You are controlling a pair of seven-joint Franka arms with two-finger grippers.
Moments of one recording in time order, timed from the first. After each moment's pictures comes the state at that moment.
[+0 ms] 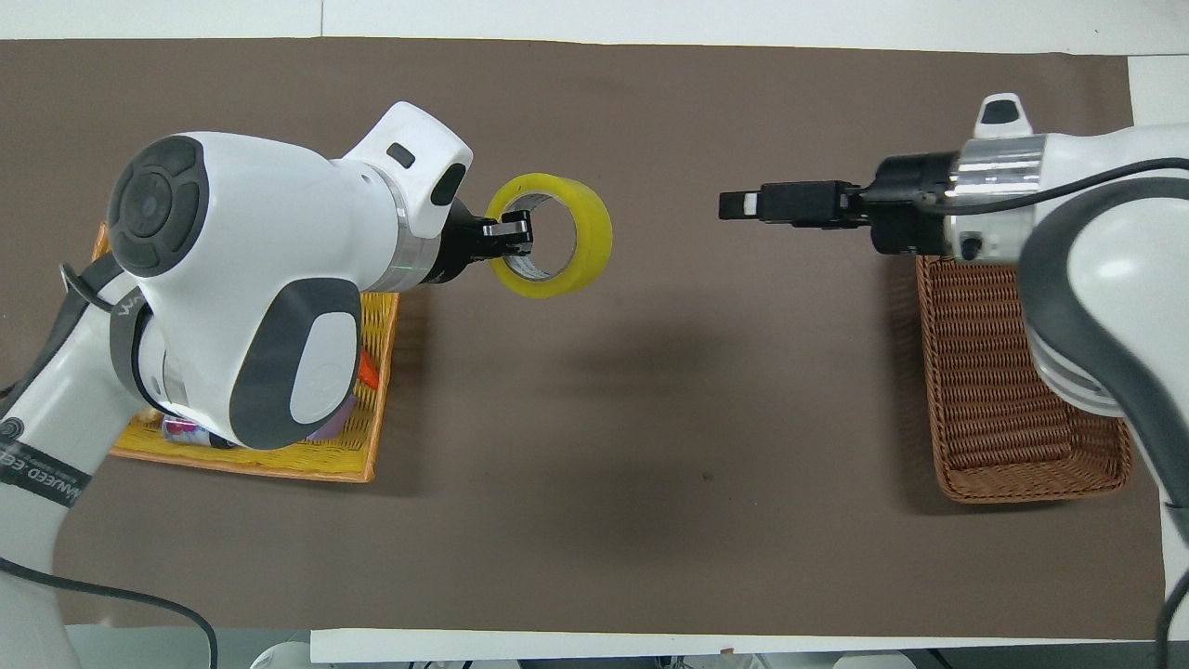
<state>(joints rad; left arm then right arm) -0.52 0.09 -0.08 -1.82 -0.34 2.23 -0.43 0.29 0.02 -0.08 -1.92 1.04 2.10 -0.39</state>
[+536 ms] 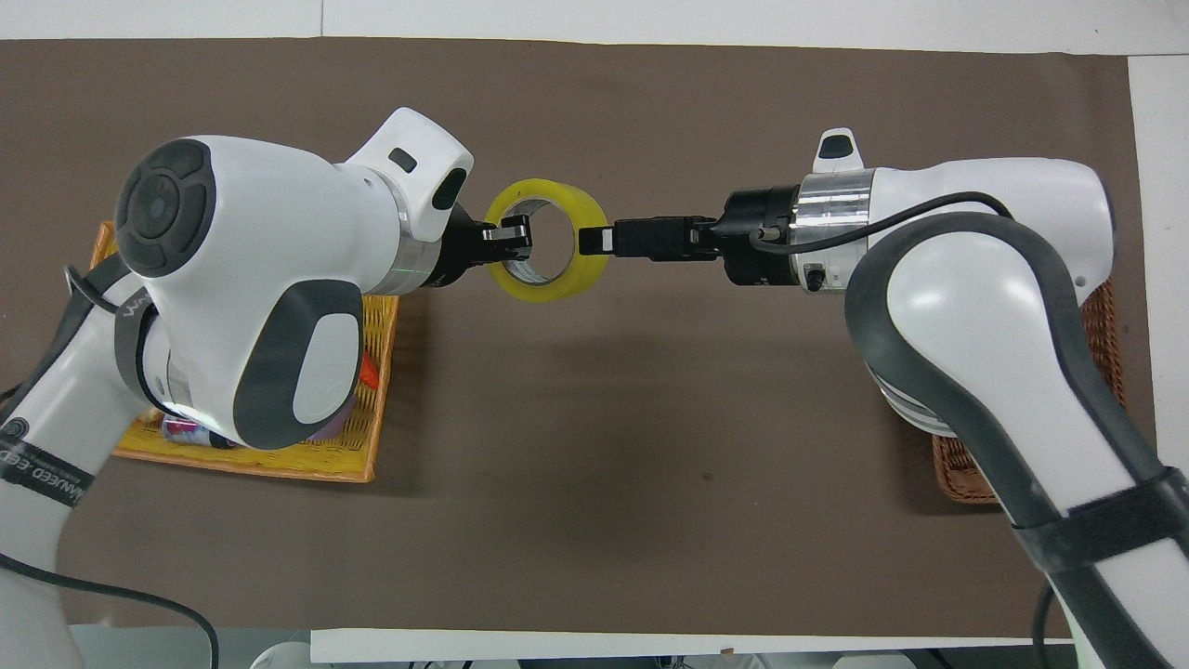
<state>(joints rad) -0.52 0.09 -0.07 -1.83 -0.34 2.23 -0.43 0.43 0.07 -0.08 -1.92 1.21 2.15 -0.40</state>
